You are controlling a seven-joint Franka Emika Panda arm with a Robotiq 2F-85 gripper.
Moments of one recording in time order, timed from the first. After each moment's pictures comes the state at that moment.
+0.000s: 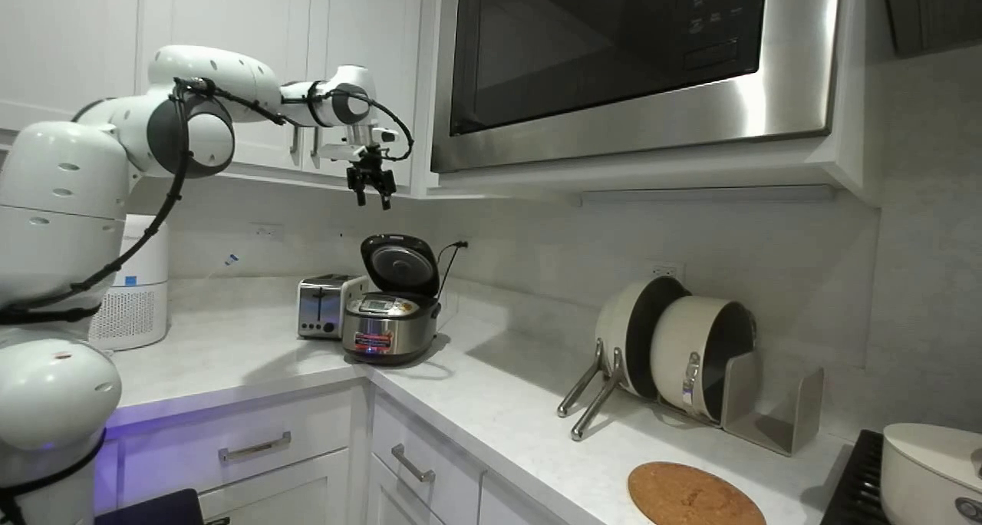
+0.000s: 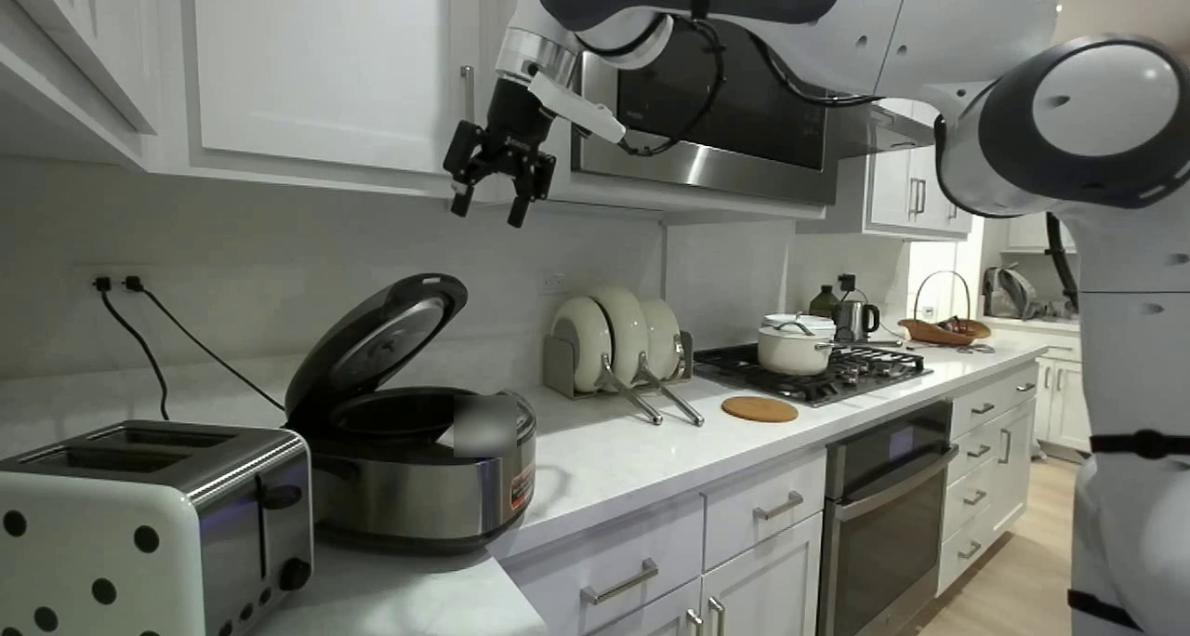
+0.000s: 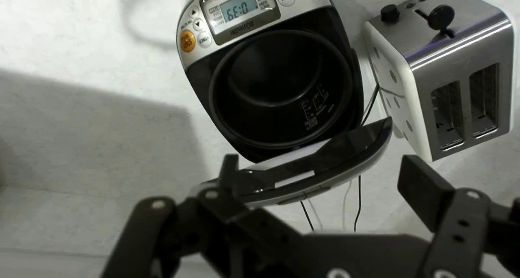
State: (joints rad) arm 0.29 0.11 0.22 -1.27 -0.02 1.74 0.20
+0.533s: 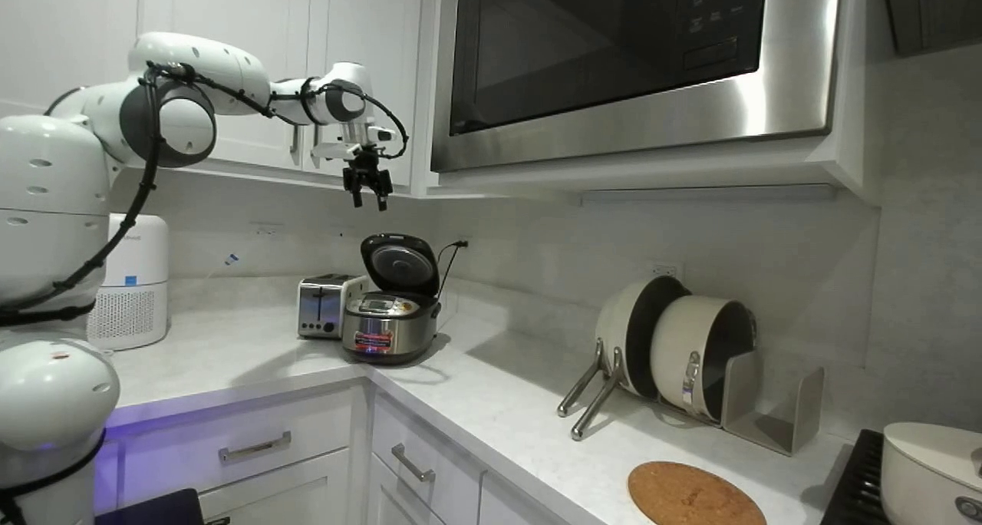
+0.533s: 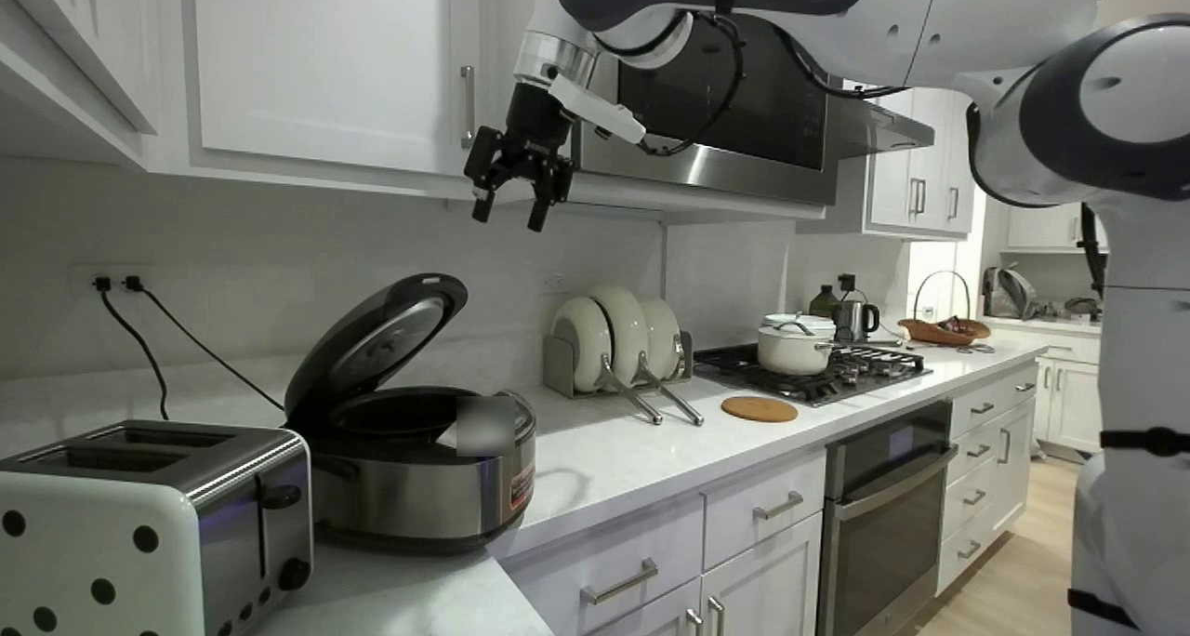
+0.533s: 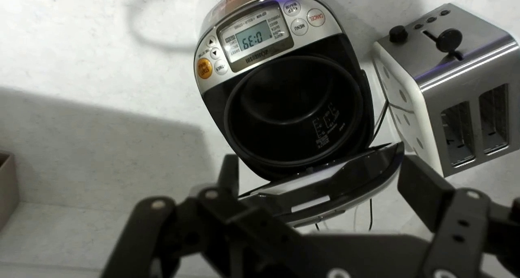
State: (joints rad) arm 0.28 0.03 0.21 -1.37 -0.01 1.74 0.20
